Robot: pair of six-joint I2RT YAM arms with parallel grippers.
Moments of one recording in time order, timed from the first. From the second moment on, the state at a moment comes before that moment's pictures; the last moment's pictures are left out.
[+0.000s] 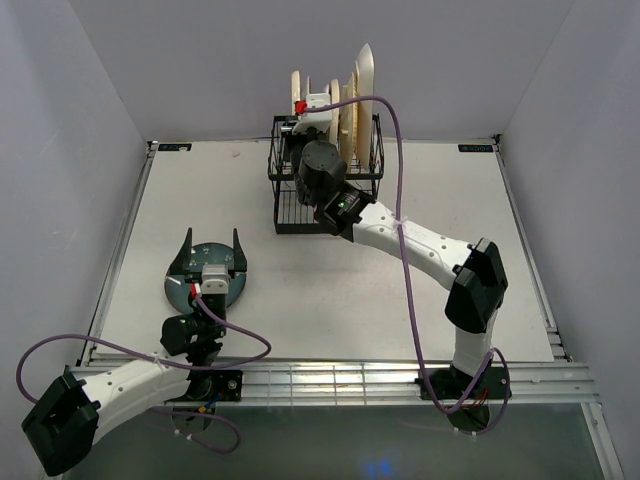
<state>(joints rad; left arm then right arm) -0.80 0.70 0.05 1.38 -0.64 0.69 0.97 1.85 1.75 0.35 0.73 -0.03</state>
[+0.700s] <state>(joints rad) -0.80 0.71 0.05 1.38 -0.64 0.69 0.95 2.02 1.78 0.49 0.81 -0.11</state>
